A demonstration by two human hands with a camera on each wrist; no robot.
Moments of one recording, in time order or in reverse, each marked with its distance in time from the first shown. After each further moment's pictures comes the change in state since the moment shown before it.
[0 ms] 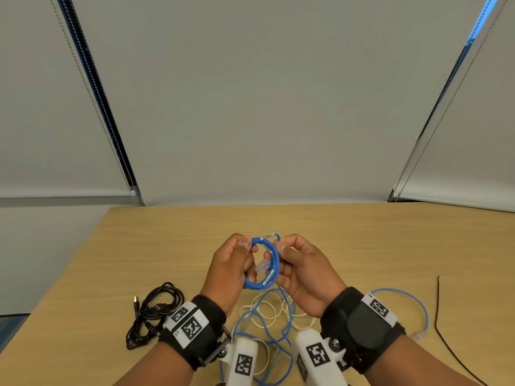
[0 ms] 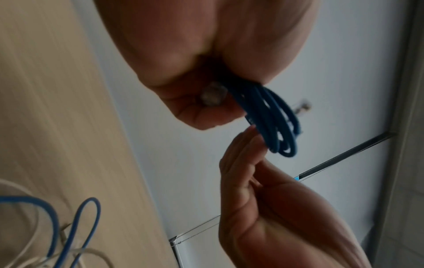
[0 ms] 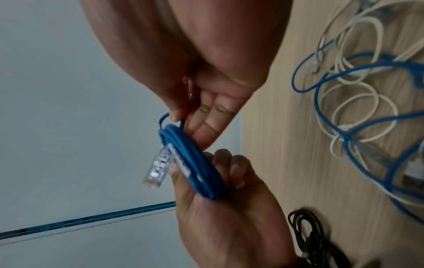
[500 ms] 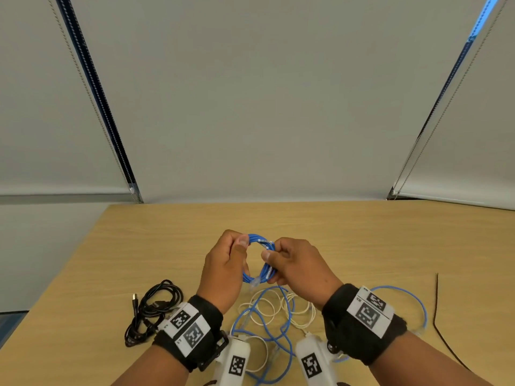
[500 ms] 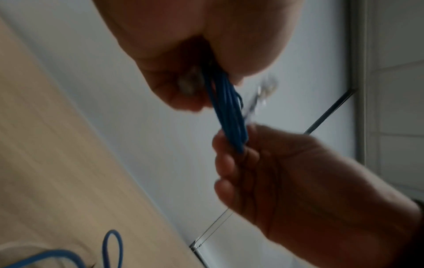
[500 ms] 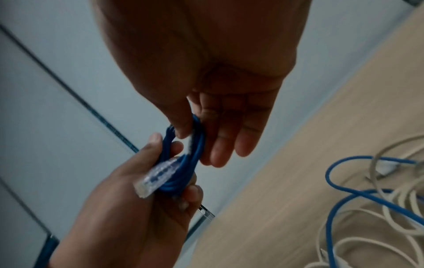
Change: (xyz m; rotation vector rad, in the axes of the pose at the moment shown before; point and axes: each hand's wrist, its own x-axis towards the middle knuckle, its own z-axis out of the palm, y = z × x) left_hand -0.002 0.003 -0.004 0.327 0.099 0.151; right_hand 0.000 -0.005 0.006 -1.006 0.084 -0.219
